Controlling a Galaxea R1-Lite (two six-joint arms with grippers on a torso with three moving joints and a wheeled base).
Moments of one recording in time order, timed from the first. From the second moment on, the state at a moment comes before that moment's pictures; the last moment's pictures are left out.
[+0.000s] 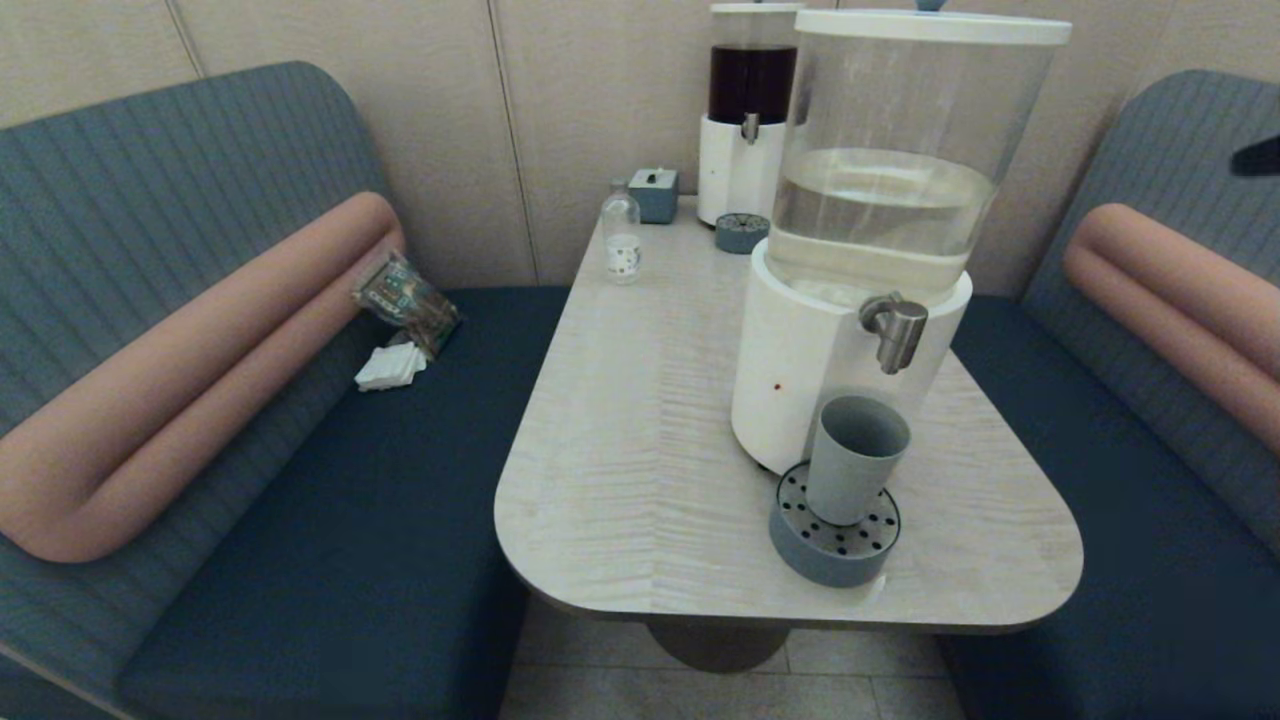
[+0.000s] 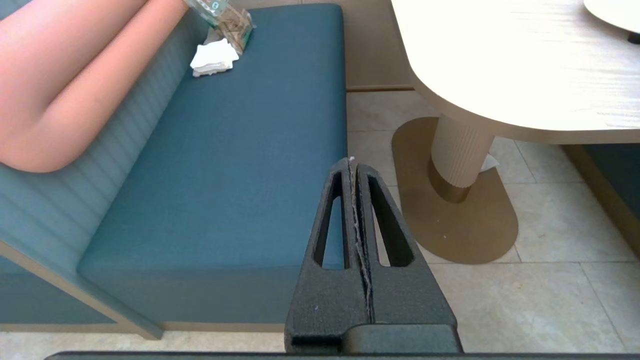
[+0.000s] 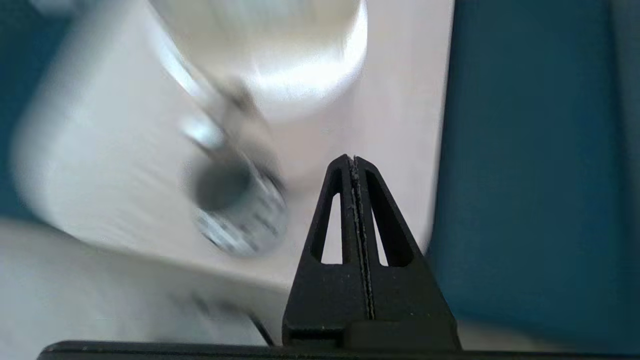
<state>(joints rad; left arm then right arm) -0.02 0.00 -0.01 0.01 -0.01 0.04 0.28 1.44 -1.89 0.86 -0.17 0.04</state>
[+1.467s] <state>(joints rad) -0.02 0.00 -0.01 0.01 -0.01 0.04 0.41 1.75 -1.94 0.82 -0.16 0.09</state>
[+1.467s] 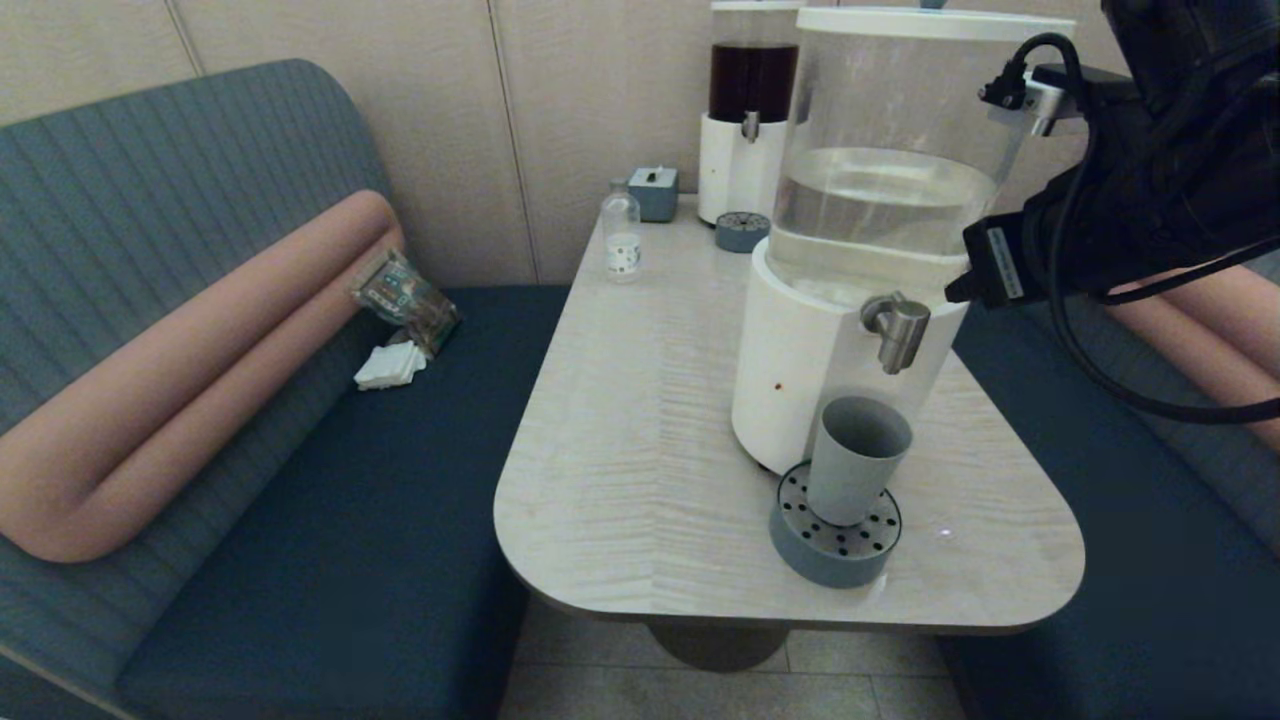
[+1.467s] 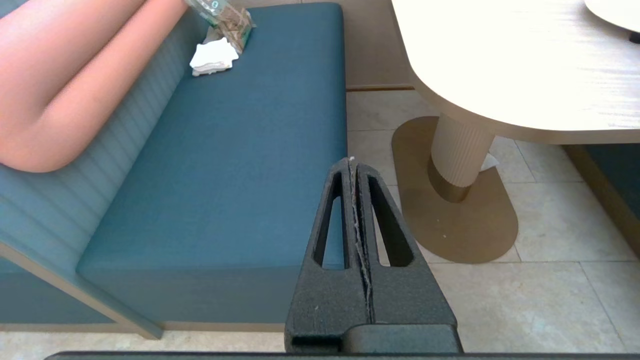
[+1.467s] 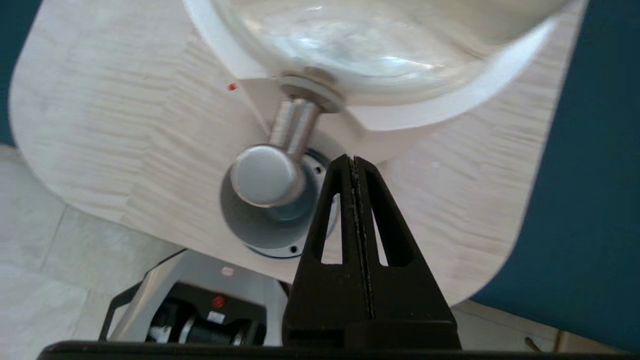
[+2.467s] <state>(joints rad) -0.02 0.00 -0.01 0.01 -0.01 0.04 0.42 1.81 -1.94 0.74 -0.09 0.09</state>
